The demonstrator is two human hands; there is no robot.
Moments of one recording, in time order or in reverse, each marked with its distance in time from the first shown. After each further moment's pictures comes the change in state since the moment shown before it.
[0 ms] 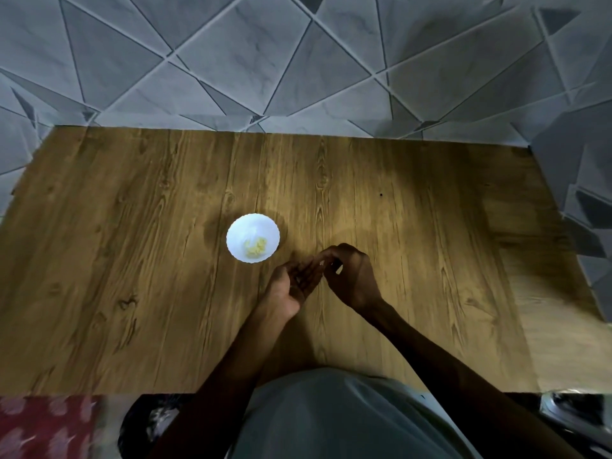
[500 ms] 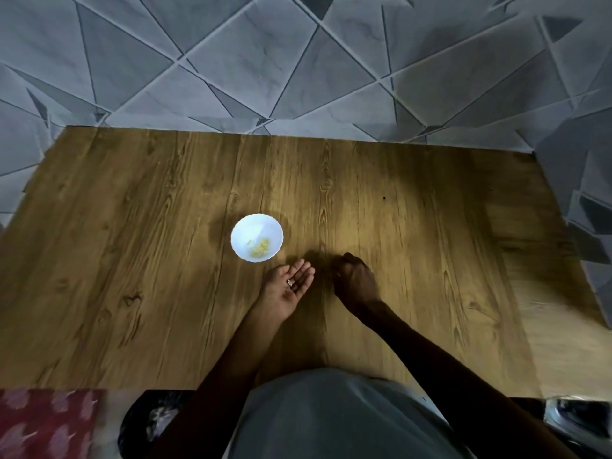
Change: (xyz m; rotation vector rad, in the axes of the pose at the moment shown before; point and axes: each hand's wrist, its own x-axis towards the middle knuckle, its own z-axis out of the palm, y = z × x) left_hand 0.002 0.008 -0.016 0.026 0.003 0.011; right_hand -0.011 0.037 0.028 -0.385 -0.152 0.124
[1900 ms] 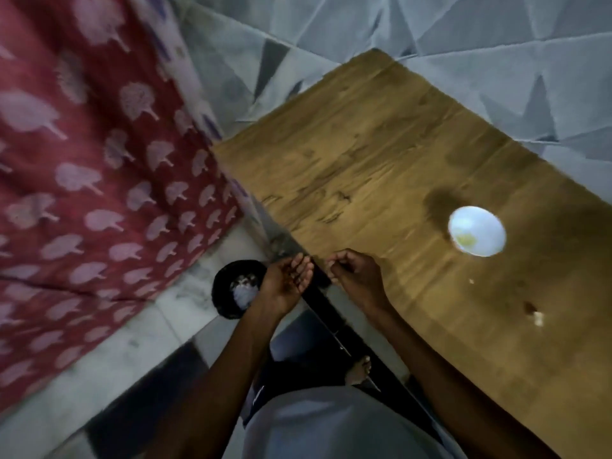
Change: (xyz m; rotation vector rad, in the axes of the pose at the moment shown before) left_hand -0.153 0.004 -0.290 -0.670 0.236 0.386; right_hand -0.082 -0.272 0.091 0.743 -0.554 -0.224
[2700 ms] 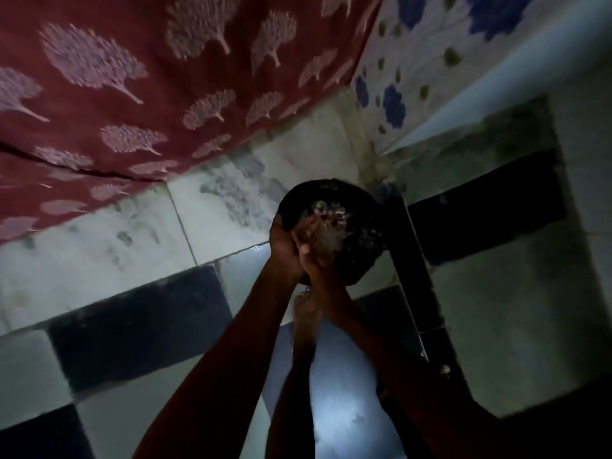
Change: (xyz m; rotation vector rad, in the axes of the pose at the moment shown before) left_hand 0.451 0.148 -0.419 -0.447 0.061 0.006; right_hand 0.167 0.337 0.526 -0.051 -0.585 0.270
